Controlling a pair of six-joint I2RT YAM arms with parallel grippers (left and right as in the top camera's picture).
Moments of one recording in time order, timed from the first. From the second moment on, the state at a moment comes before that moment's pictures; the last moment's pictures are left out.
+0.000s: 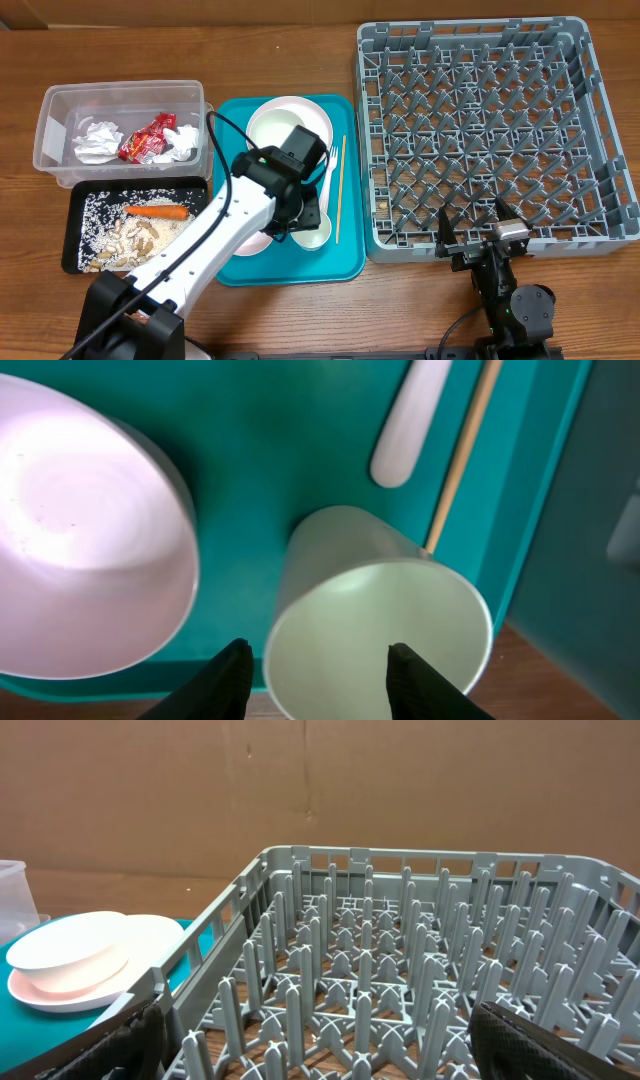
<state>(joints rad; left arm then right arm) -0.57 1.61 1.20 -1.04 0.07 -0.68 0.15 0.01 0.02 -0.04 -0.02 0.01</state>
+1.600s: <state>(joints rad) -0.62 1.61 1.18 -1.03 -0.03 -0.68 0.15 0.01 0.02 -0.04 -0.02 0.01</state>
